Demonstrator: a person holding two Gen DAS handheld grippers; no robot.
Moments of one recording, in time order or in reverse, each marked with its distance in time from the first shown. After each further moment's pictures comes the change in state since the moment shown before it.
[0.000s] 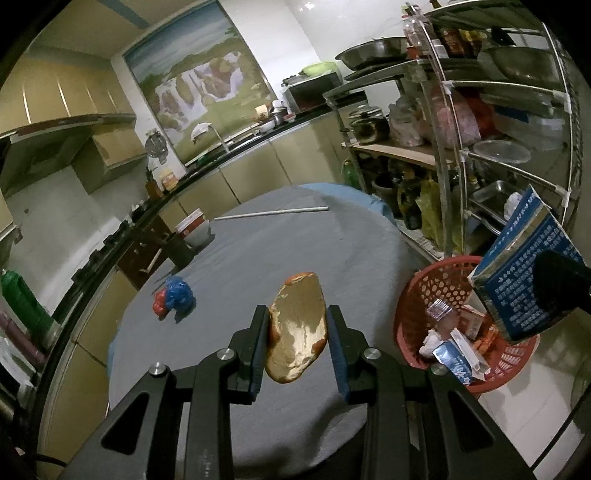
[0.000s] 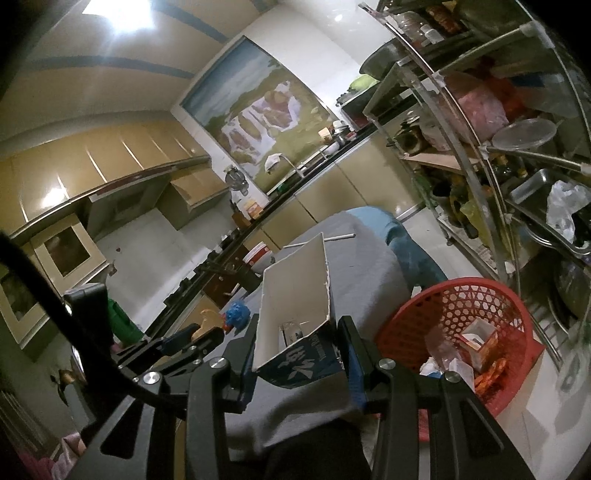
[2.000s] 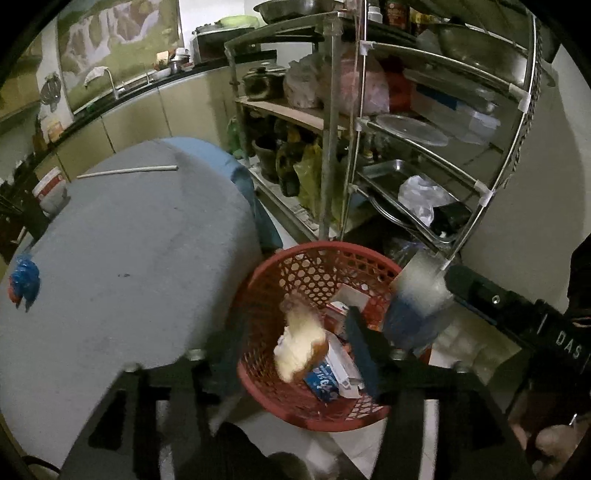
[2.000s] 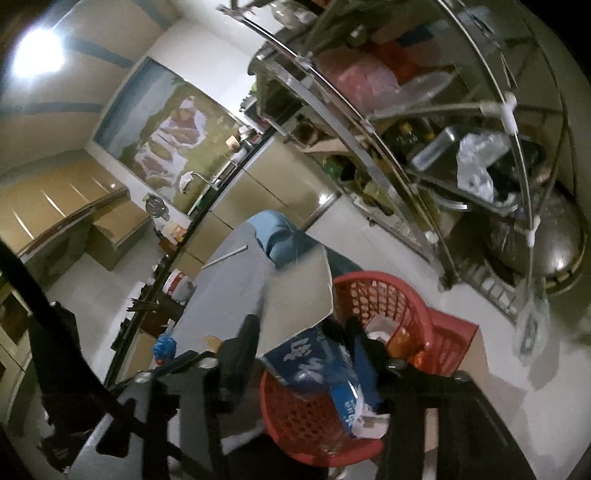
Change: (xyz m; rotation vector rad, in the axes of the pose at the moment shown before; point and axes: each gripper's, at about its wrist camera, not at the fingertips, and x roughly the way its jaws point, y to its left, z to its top) left arm 0.068 -0.091 0.026 -0.056 0.178 -0.504; right arm 0.003 -0.123 0.013 0.245 -0.005 -0.251
